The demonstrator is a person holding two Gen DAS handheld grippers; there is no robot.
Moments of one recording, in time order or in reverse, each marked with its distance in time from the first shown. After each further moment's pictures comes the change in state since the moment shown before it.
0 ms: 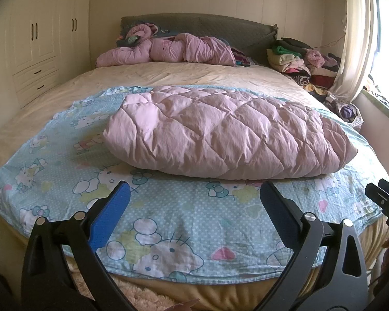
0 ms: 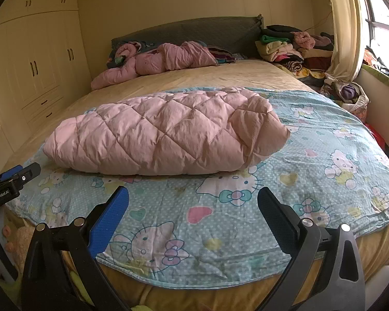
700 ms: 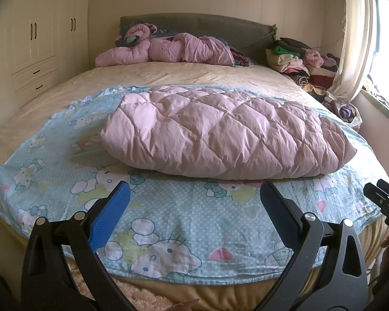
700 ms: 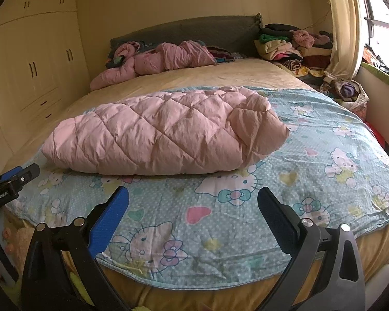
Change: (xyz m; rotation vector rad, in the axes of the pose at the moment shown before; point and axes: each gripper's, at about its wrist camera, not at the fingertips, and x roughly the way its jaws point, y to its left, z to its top) left arm 0.002 -0.002 0.001 0.002 -0.001 -0.005; right arm 0.002 -0.001 0.000 0.007 0.003 -0.002
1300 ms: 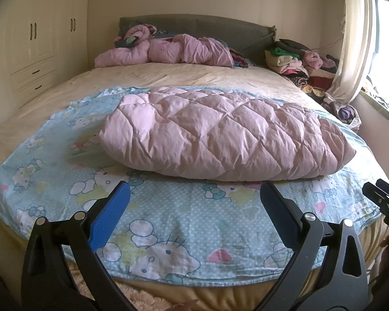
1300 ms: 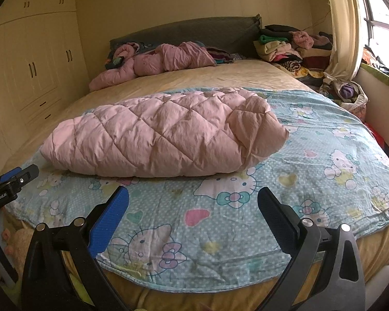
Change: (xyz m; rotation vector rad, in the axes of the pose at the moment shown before) left arm 0.000 0.000 0.001 -0.002 -0.005 -0.005; right arm 0.002 -0.003 0.000 -0.002 -0.010 -0.003
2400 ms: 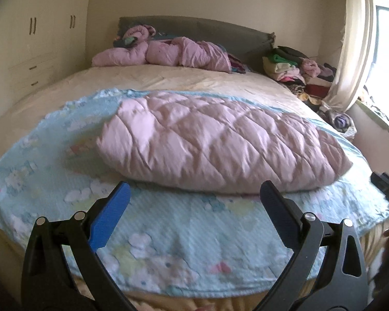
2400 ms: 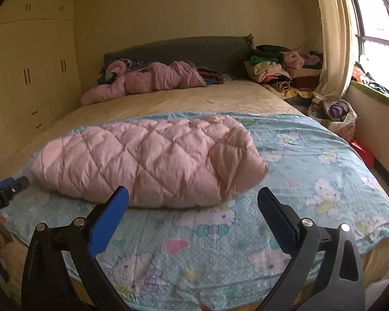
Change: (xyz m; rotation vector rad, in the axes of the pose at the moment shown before) left arm 0.007 0.011 0.010 -0.036 -0.016 -0.051; right arm -0.008 -0.009 0.020 -0.021 -0.101 -0.078
